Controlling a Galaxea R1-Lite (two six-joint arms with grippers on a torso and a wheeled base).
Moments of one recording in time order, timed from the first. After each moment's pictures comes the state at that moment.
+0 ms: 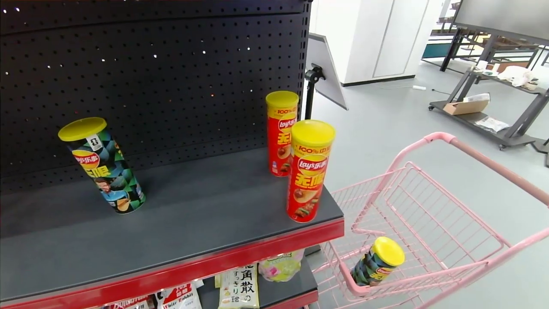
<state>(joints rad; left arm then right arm) -0.01 0.00 0.00 0.01 -0.04 0.00 0.00 0.00 0.00 0.00 0.04 0.00</state>
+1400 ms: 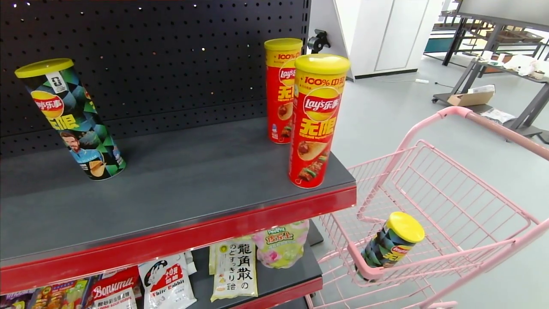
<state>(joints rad) -0.01 0.00 0.00 0.01 -0.04 0.00 0.00 0.00 -0.01 0.00 0.03 -0.01</state>
